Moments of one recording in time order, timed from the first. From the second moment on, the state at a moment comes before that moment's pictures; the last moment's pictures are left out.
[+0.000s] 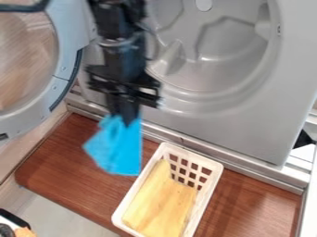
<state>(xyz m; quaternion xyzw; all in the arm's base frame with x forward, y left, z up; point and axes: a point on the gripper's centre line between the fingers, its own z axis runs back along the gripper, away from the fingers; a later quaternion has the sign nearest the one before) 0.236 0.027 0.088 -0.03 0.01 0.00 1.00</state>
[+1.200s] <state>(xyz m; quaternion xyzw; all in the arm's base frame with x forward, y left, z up) 0.263 0.083 -0.008 0.04 0.01 0.04 1.00</state>
